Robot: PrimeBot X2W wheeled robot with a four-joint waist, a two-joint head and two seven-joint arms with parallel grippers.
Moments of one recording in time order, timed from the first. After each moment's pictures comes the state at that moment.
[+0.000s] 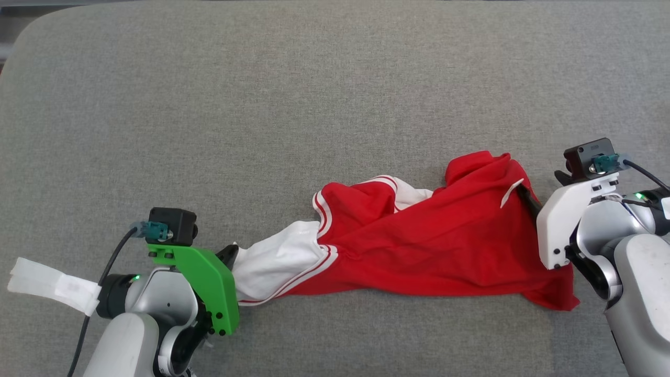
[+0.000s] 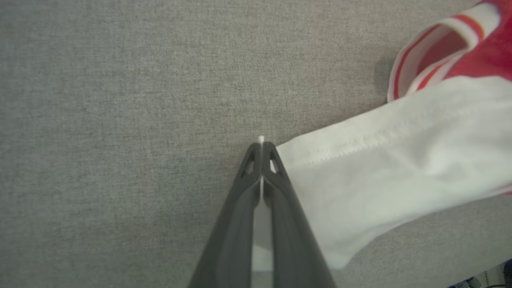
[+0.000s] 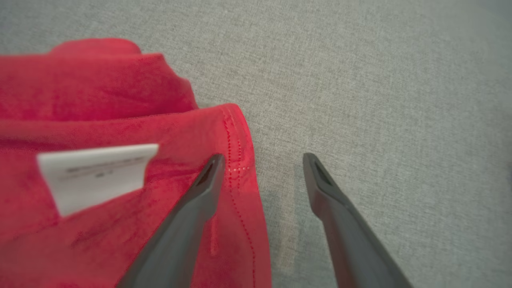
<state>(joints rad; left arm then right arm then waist) -0.21 0.20 -0.24 0.03 -0.47 -0.04 0.67 -0.36 -0.31 0.11 0.16 0.19 0.13 0.54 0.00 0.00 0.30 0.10</state>
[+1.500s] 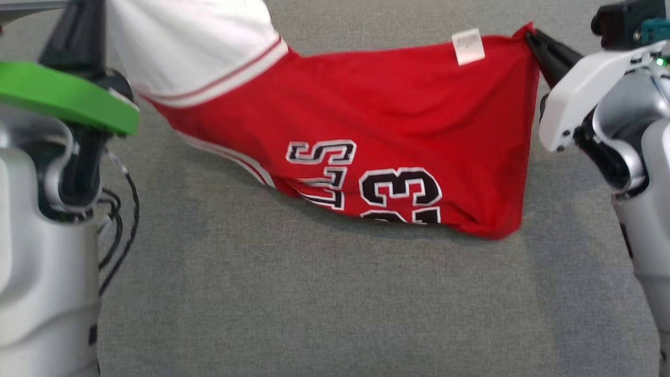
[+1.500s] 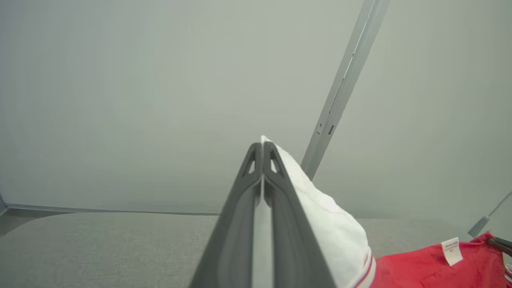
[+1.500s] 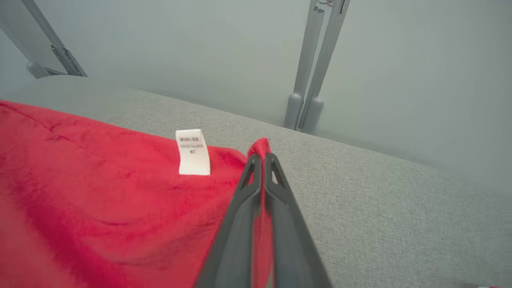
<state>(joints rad) -0.65 0.21 -0.06 0.08 -0.58 -0.11 0.19 -0.67 -0.31 0.15 0.12 0.34 0.13 0.48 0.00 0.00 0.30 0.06</state>
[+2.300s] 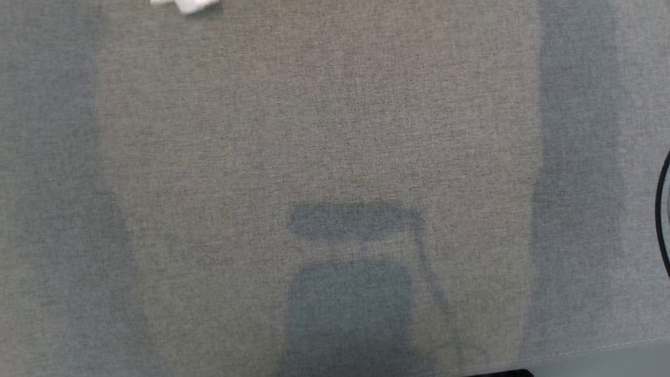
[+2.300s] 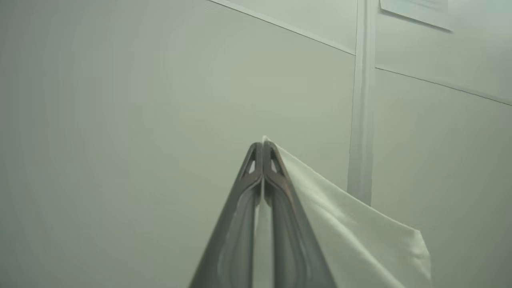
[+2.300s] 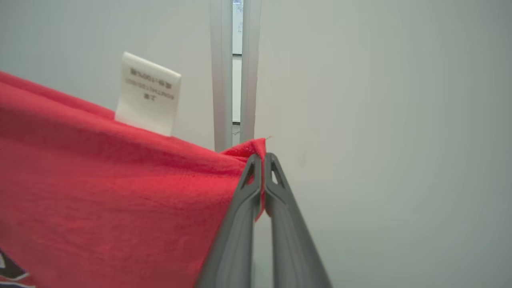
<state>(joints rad) -1.63 0.27 0.00 0.37 -0.53 -0.11 -0.13 -1.50 -0.20 -0.02 0.54 0.11 0.13 0.10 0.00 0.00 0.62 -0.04</state>
